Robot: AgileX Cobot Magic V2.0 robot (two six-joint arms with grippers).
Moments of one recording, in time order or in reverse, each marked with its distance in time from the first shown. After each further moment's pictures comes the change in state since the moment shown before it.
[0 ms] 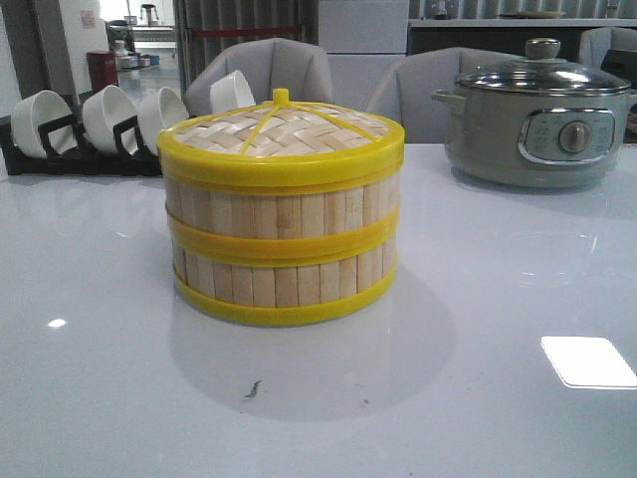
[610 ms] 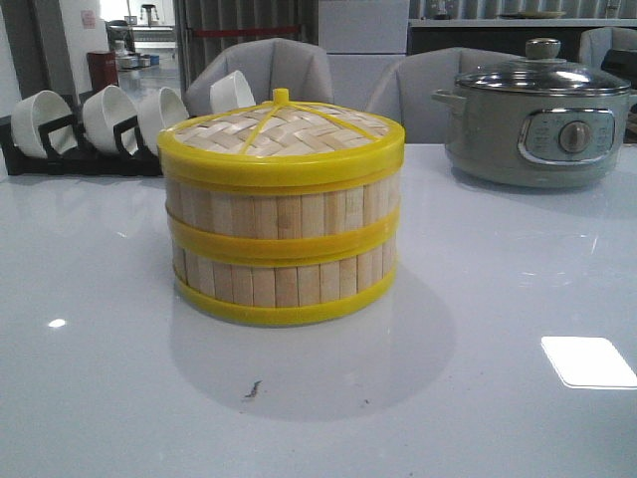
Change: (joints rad) left arm 0.000 0.000 0.000 0.000 0.000 0.000; right arm 0.000 -0.097 0.207 0.000 -0.163 0.000
